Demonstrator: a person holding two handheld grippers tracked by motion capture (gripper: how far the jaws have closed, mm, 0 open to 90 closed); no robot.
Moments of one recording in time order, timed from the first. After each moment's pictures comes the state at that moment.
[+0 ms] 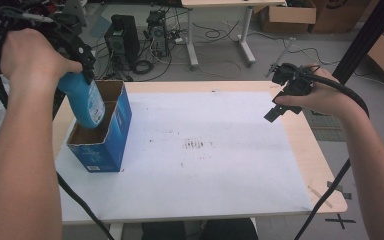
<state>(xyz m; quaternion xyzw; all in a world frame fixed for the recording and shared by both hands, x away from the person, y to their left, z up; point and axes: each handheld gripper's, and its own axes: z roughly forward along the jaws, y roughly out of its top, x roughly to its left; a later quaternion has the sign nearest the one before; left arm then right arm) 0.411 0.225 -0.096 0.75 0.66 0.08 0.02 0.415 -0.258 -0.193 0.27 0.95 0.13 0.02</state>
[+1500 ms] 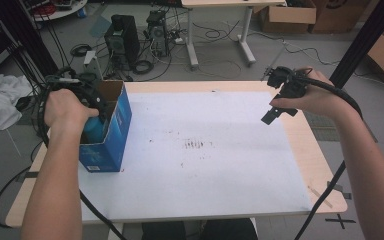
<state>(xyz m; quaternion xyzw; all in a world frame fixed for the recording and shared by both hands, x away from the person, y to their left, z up) 0.434 0.241 -0.247 0.75 0.66 0.02 0.00 0.418 -0.249 -0.204 0.27 0.96 0.12 0.01</state>
